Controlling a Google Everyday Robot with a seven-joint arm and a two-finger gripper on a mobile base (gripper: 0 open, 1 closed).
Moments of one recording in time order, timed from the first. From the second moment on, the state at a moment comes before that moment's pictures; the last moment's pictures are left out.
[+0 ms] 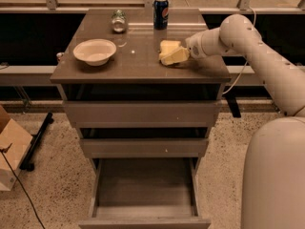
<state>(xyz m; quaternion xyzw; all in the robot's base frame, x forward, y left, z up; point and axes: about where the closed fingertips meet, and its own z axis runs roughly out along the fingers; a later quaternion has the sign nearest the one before) 0.840 -0.122 0.822 -0.37 0.79 0.14 0.47</state>
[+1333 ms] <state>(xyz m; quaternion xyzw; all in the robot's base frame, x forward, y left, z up) 0.819 -0.105 0.835 -0.37 0.79 0.17 0.46</state>
